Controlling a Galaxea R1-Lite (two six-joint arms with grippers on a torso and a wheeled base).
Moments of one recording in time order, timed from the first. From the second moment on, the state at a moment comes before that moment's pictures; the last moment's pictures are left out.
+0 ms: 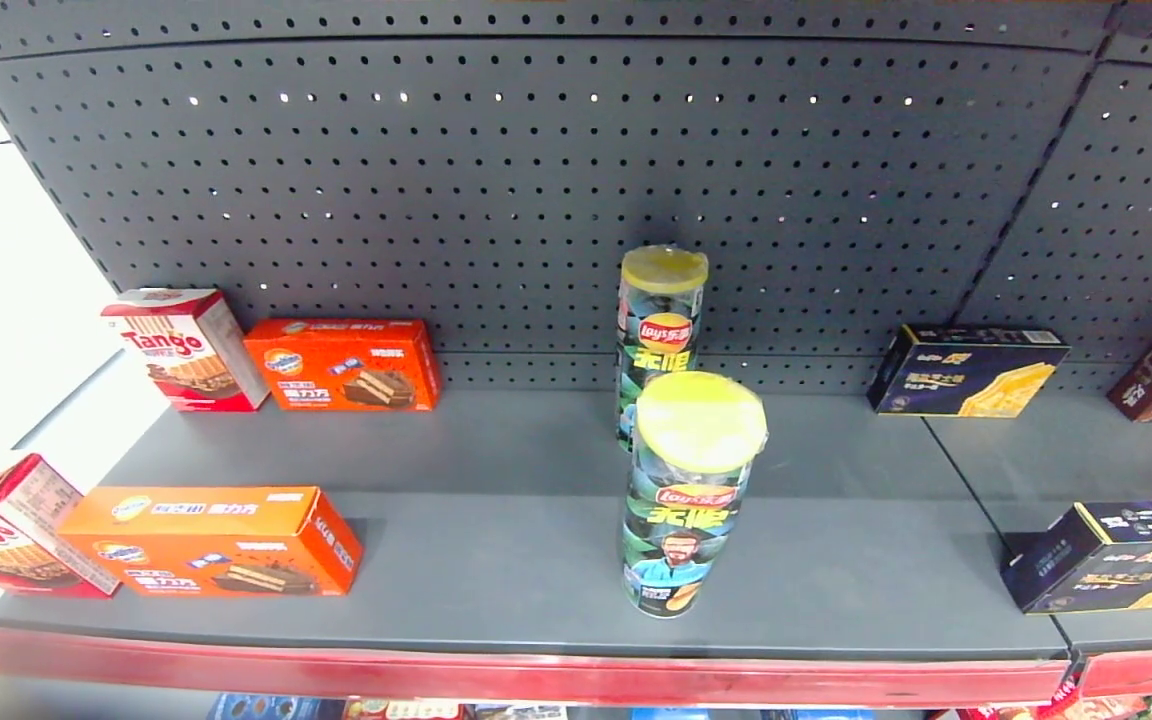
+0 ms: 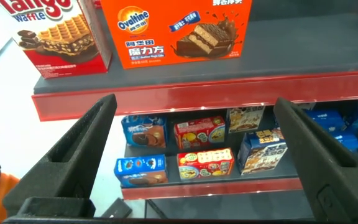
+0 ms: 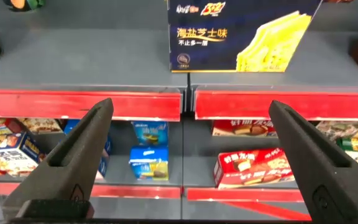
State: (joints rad) left arm 0.00 0.00 0.00 0.00 -0.05 0.05; right arm 0.01 0.02 0.00 0.00 -0.02 0.00
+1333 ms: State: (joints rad) left arm 0.00 0.00 0.00 0.01 -0.04 0.02; right arm 0.01 0.00 0.00 0.00 -0.02 0.00
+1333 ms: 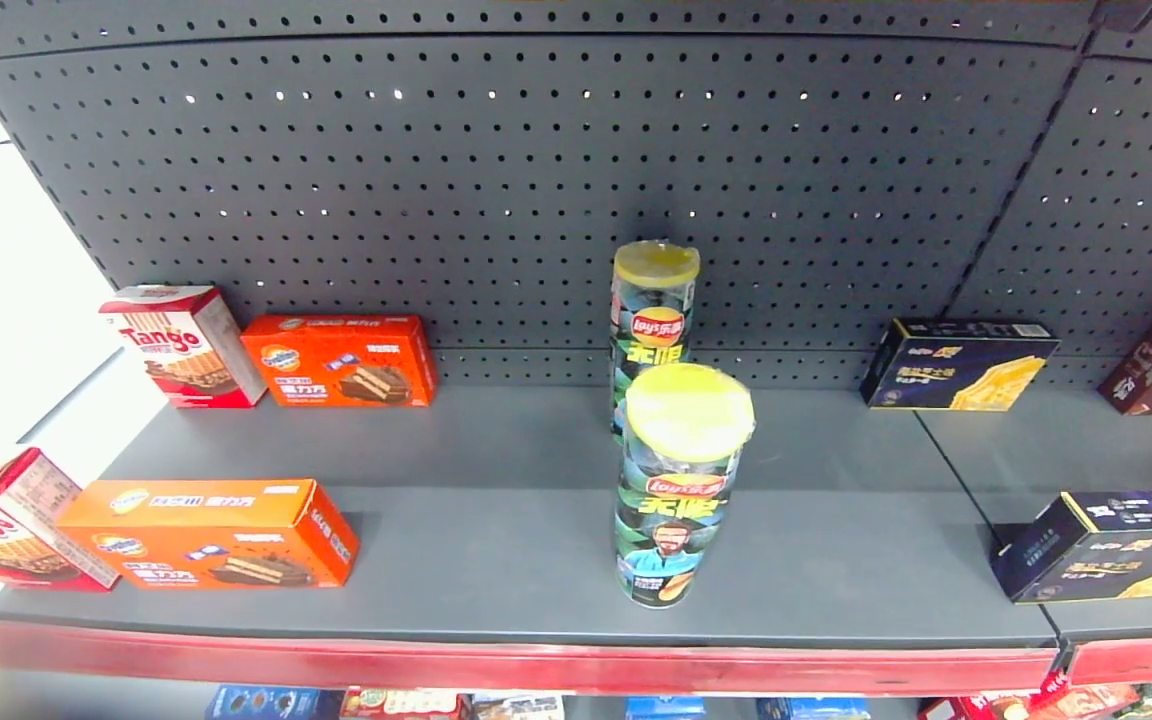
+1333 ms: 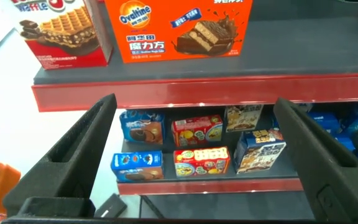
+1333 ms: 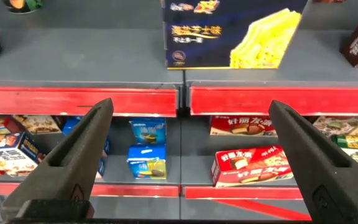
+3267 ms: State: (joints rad) left arm 0.00 0.00 0.00 0.00 -0.04 0.02; right arm 0.01 0.01 0.00 0.00 -0.02 0.00
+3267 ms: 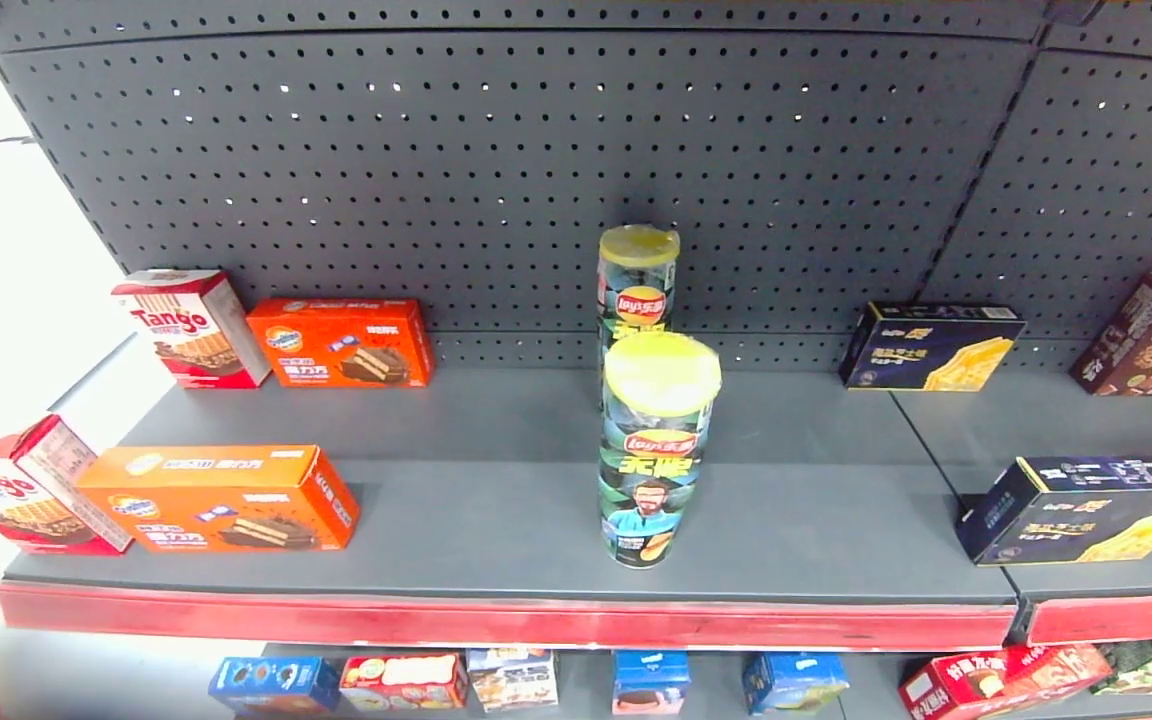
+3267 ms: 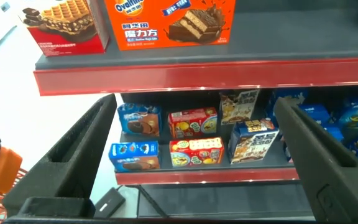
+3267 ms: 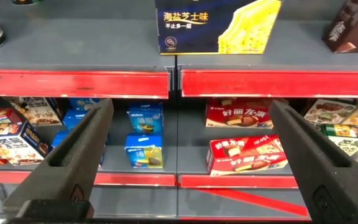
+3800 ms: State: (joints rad) left arm 0.00 0.00 0.00 0.00 -0.04 0.02; right arm 0.01 0.01 0.00 0.00 -0.02 0.00
